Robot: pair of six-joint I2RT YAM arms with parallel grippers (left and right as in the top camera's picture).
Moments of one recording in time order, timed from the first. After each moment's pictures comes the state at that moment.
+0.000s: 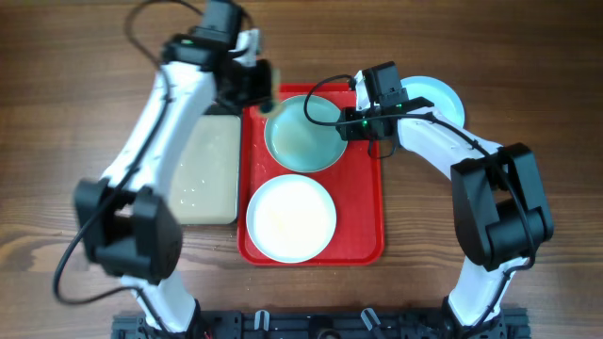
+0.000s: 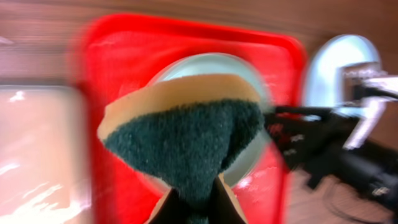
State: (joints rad) left arm -0.24 1.90 1.73 -1.03 0.30 -0.35; right arm 0.33 1.98 1.22 -0.34 -0.25 0.27
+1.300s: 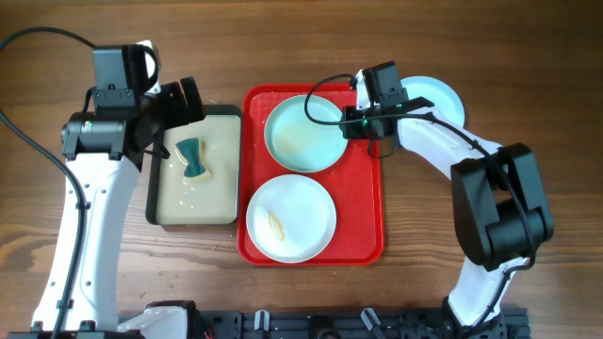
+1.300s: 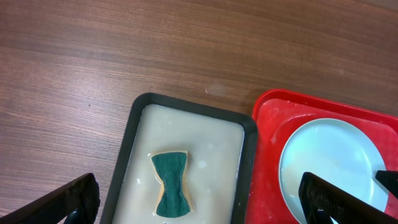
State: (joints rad) left arm 0.00 1.40 1.33 -0.83 -0.04 -0.22; right arm 0.33 1.98 1.22 -0.33 -0.23 0.28
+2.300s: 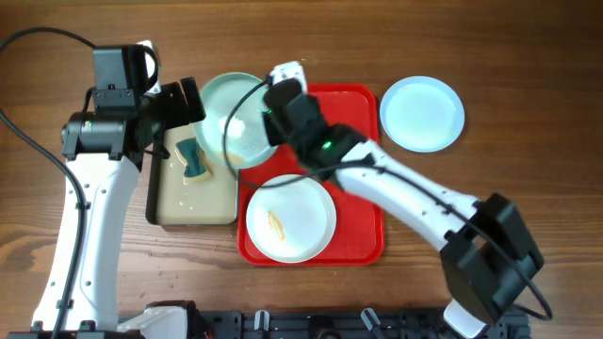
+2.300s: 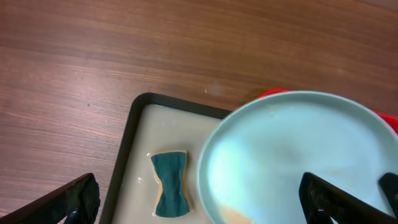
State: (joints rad) left arm 0.00 1.40 1.33 -0.83 -0.04 -0.22; right arm 0.79 1.83 1.35 -0.20 0.32 0.33
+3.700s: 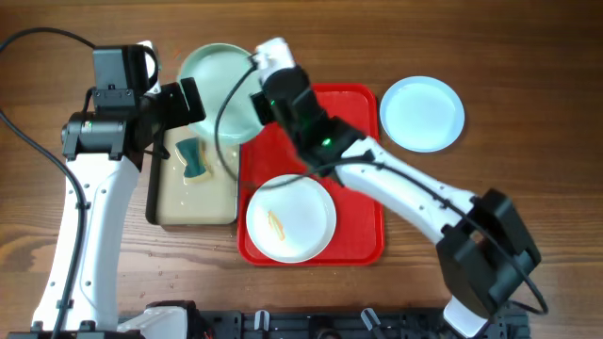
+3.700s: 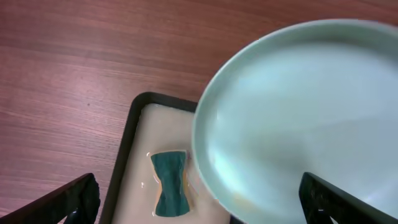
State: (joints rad) left arm 0.00 1.40 1.33 -0.84 -0.04 -0.22; right arm 0.75 1.85 1.35 0.06 0.27 0.16
